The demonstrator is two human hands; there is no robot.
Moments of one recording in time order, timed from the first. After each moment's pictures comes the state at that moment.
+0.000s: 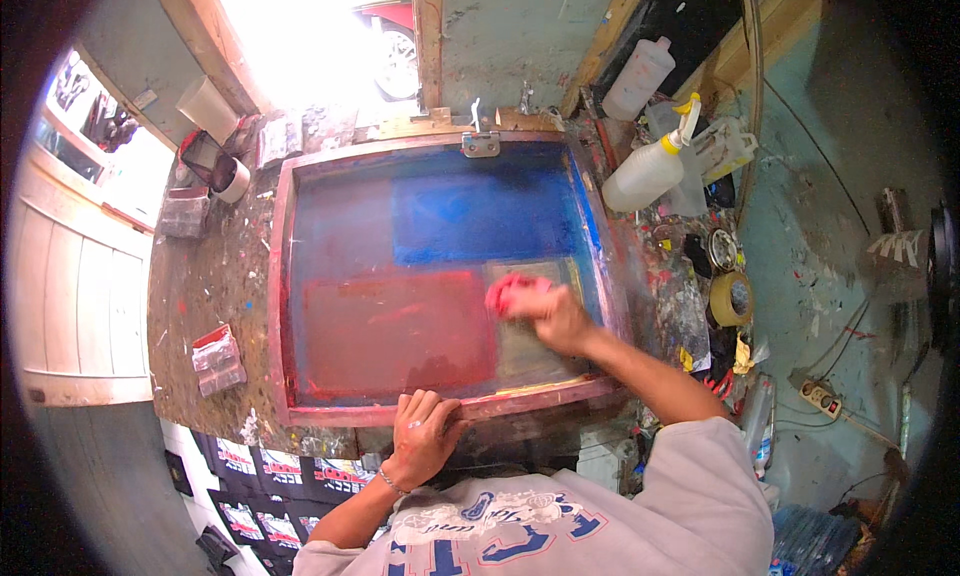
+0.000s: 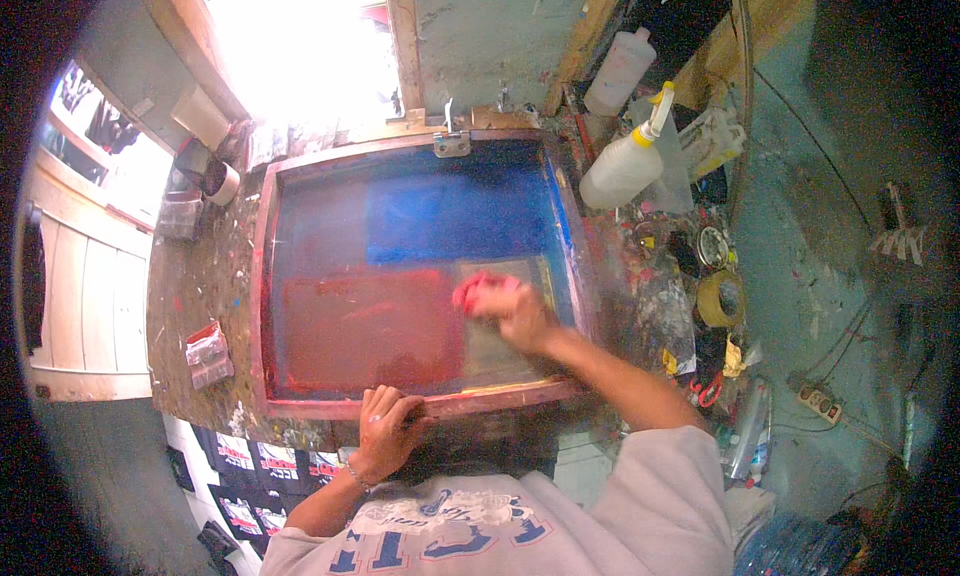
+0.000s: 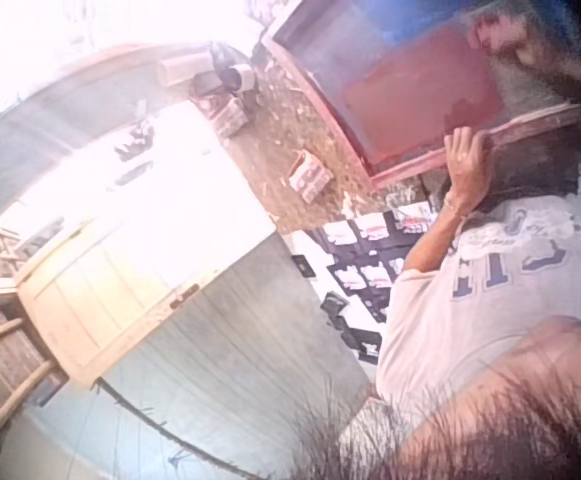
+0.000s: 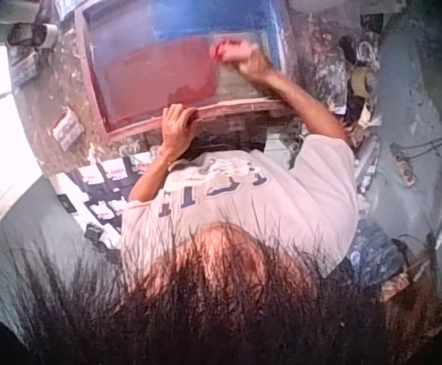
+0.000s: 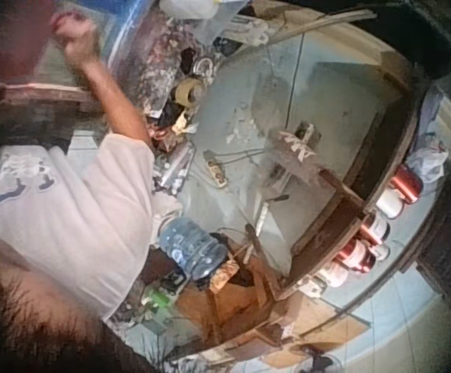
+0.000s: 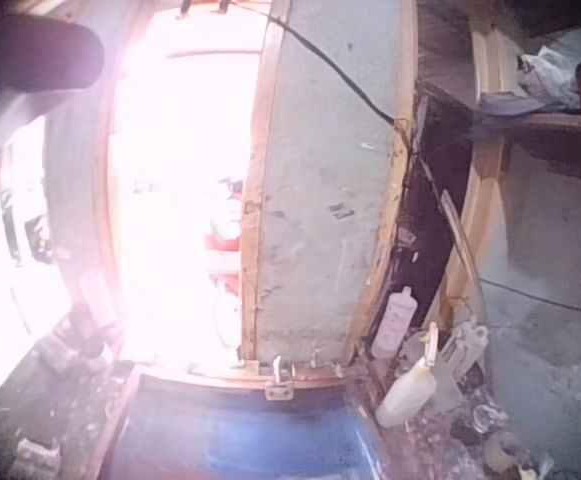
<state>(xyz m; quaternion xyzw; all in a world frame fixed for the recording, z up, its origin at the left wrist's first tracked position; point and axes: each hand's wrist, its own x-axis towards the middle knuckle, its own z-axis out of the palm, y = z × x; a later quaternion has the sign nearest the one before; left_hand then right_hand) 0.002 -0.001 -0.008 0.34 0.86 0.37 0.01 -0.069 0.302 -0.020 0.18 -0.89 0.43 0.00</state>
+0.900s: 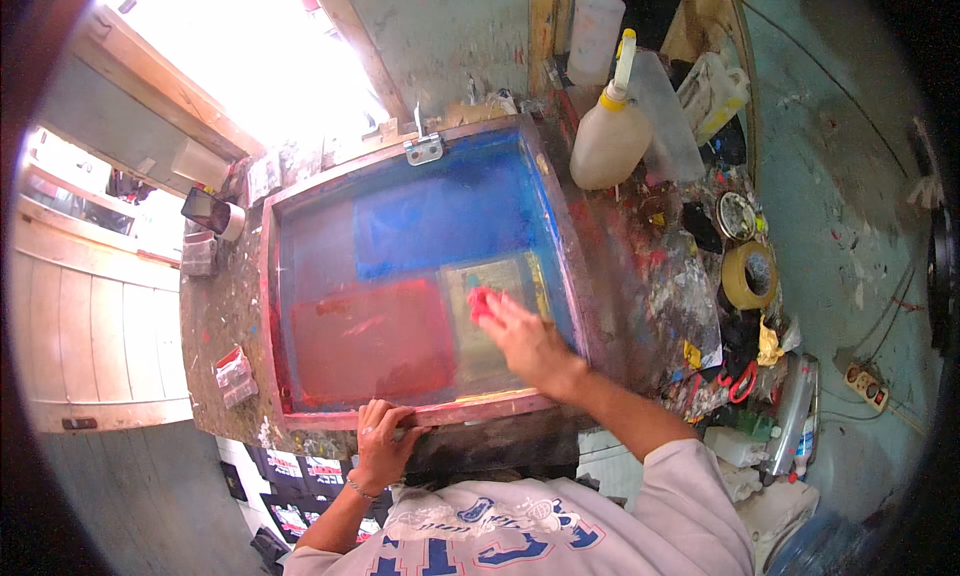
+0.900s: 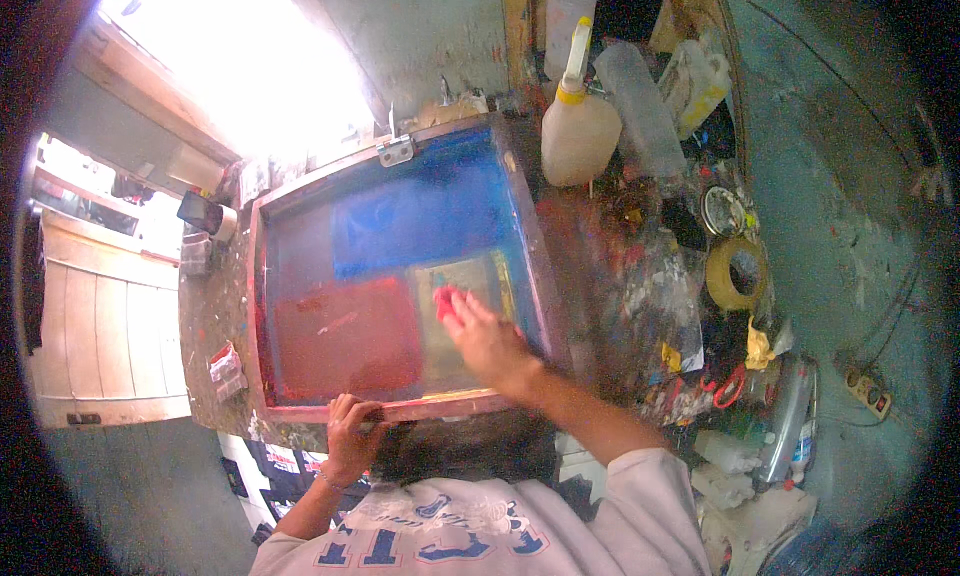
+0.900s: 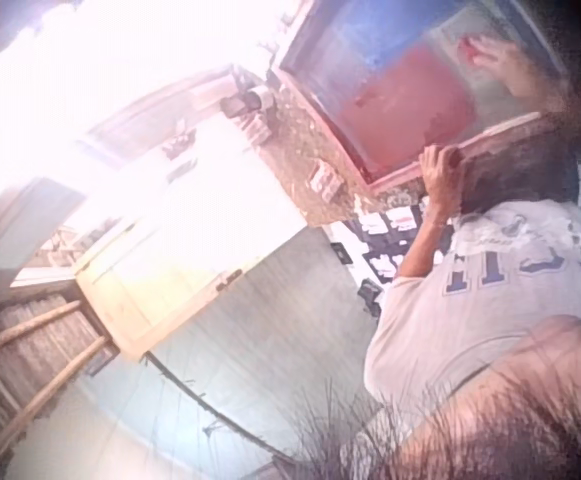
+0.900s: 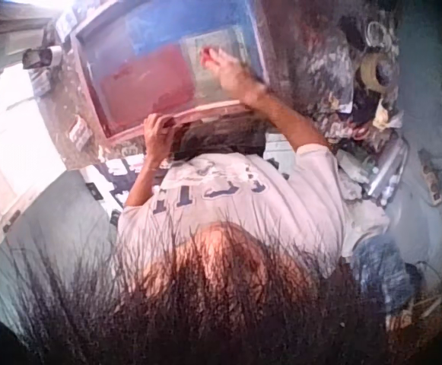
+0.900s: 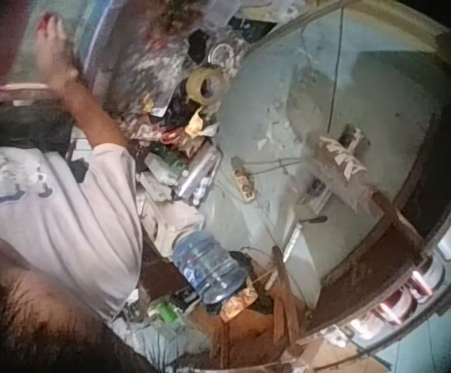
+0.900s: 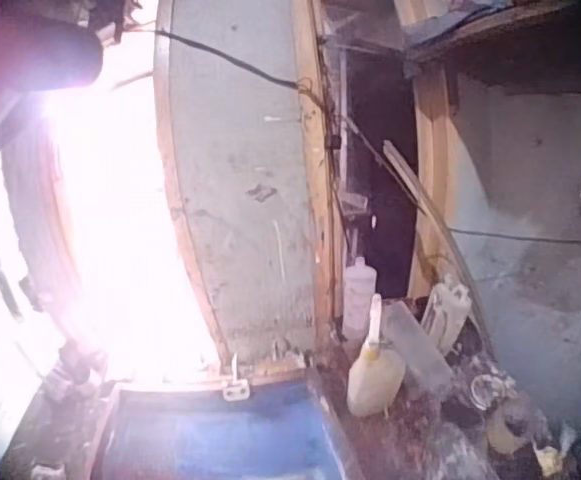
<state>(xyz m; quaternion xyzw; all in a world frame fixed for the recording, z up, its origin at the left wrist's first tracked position) 0.012 0.013 0.003 0.30 0.92 0.26 0.03 -0.023 0.314 -0.030 0.15 -0.98 0.14 0.02</state>
